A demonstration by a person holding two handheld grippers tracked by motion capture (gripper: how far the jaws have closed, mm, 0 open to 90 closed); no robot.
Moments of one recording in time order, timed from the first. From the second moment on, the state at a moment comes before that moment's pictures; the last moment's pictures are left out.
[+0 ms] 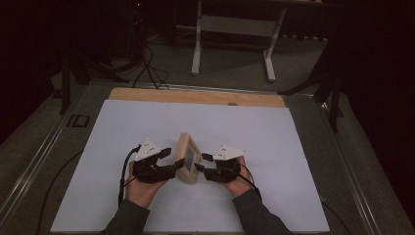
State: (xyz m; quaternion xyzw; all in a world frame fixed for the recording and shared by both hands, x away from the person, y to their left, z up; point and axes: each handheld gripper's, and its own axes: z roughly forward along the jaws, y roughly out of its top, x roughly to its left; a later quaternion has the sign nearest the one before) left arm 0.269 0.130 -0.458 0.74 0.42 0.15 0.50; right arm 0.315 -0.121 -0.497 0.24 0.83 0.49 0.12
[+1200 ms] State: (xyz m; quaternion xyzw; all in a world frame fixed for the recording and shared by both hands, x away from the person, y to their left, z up) left arm 0.275 0.114 -0.477 0.76 0.43 0.15 0.47; right arm 0.320 -0.132 -0.483 0.24 0.82 0.50 0.12
